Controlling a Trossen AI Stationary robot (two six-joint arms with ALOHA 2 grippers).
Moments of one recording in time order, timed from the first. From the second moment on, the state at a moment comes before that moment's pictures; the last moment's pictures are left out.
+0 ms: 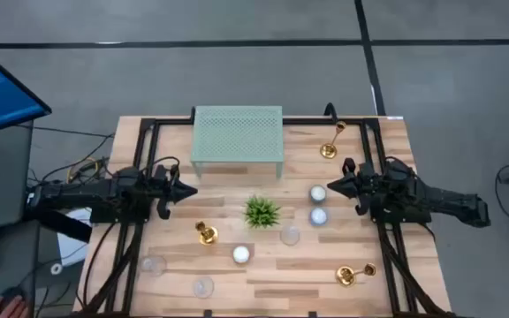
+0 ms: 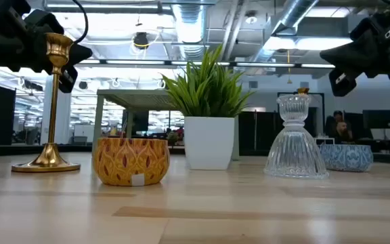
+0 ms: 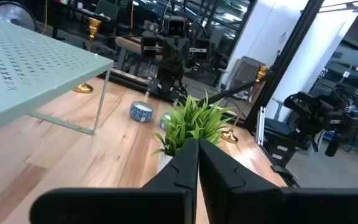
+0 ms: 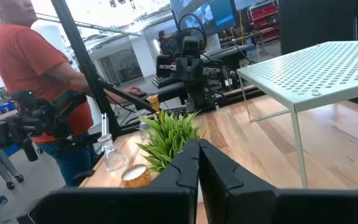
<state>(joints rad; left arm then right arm) 0.06 0.16 0.01 0.17 0.10 -0.32 -0.24 0.01 0.01 0.05 -0.29 0.32</state>
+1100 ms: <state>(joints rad) 0.06 0.16 0.01 0.17 0.10 -0.32 -0.24 0.01 0.01 0.05 -0.29 0.32</state>
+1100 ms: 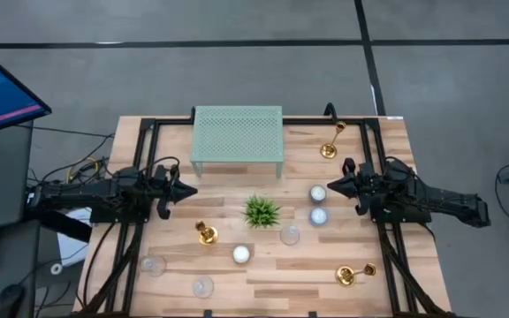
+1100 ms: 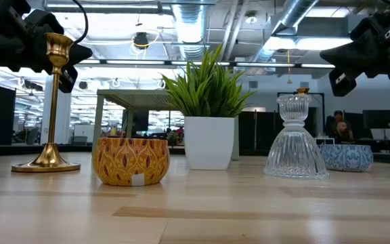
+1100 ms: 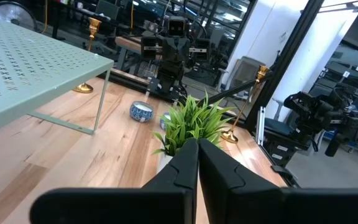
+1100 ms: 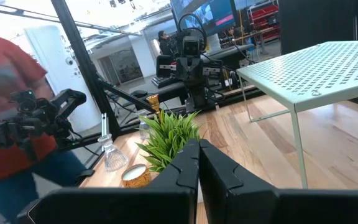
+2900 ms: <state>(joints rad) 0.06 0.17 0.01 0.61 -0.12 -0.70 -0.23 0.01 0.01 0.07 -0.29 0.50</state>
